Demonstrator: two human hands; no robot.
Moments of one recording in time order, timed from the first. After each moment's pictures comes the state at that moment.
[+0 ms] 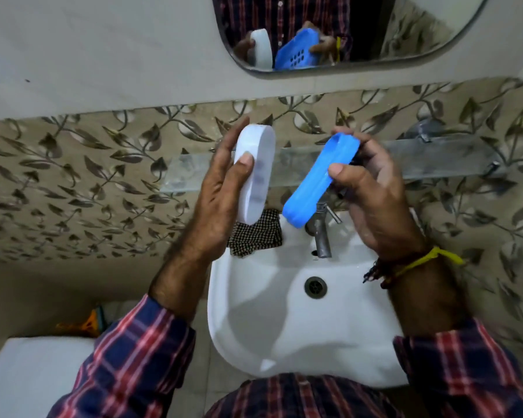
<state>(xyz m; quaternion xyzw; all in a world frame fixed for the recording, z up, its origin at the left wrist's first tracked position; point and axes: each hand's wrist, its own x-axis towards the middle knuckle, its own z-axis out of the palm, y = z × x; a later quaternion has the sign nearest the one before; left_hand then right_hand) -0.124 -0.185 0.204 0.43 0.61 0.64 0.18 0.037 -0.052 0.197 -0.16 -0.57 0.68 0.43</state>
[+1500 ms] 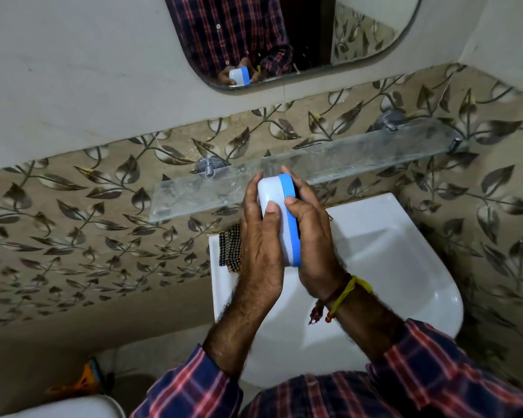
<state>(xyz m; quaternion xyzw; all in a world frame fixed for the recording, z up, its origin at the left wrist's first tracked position) -0.067 -0.190 0.183 0.37 0.65 0.61 0.26 -0.008 -0.136 0.170 -0.24 -0.50 0.68 0.47</state>
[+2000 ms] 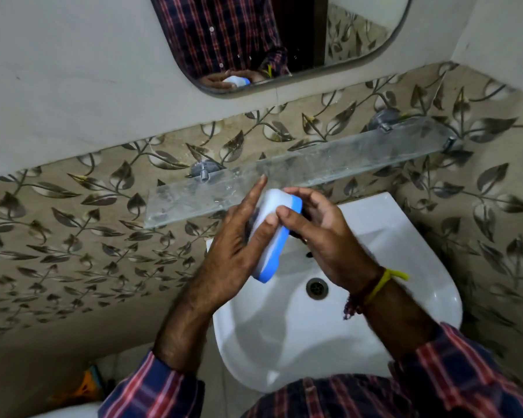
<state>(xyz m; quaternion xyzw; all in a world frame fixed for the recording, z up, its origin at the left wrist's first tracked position) -0.120 -0.204 0.185 0.54 0.66 0.45 0.26 0.017 -0.111 0.159 -0.25 -0.51 0.71 0.41</state>
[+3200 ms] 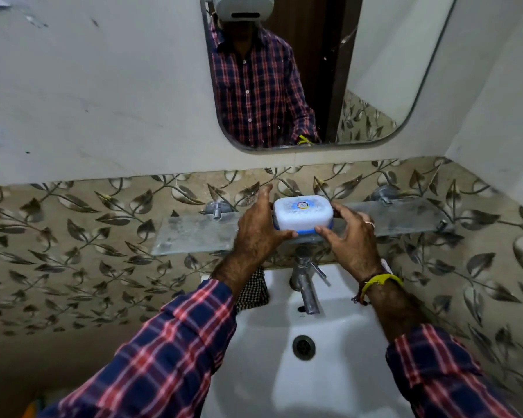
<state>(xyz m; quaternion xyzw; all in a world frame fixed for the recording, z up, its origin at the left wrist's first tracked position) -0.149 -0.076 0.173 0.51 0.74 0.43 0.07 0.027 0.013 0.152 -0.44 -0.78 0.23 0.38</state>
